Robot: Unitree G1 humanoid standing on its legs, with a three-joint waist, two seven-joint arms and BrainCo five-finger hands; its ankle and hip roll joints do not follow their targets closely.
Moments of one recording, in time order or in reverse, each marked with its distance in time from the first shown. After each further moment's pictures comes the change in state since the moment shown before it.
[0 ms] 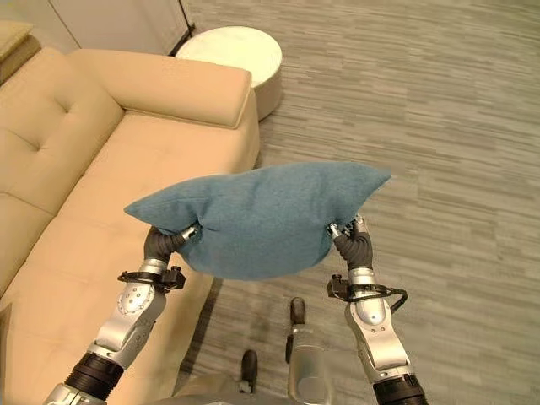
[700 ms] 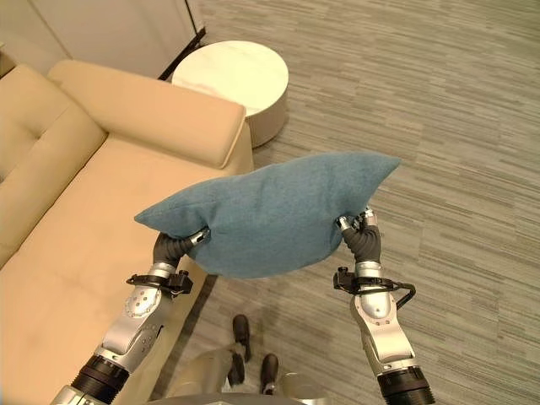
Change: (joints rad) left arm 0.006 0.026 -0.016 -0.003 -0.029 0.006 -0.016; right arm -0.027 -0.003 0.019 0.008 -0.008 0.005 -0.047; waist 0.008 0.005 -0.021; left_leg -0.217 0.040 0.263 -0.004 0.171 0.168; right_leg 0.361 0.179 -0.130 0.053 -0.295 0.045
